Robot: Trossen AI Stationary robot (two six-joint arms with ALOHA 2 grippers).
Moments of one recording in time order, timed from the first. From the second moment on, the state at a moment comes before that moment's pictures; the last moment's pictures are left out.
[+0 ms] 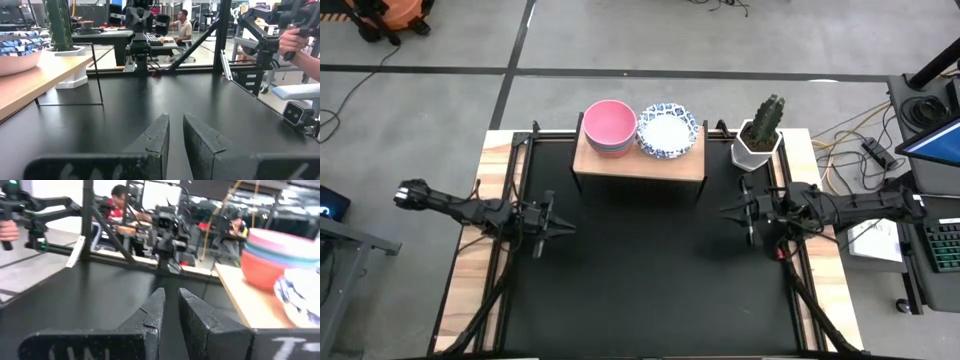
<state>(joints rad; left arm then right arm) -0.27 0.19 0.05 0.10 -0.17 -0.01 0.00 0.43 0.22 0.27 -0.10 -0.19</state>
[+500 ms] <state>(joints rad) -0.27 0.07 0.15 -0.10 -0.19 0.02 -0.09 0.18 0.11 0.24 -0.19 -0.14</state>
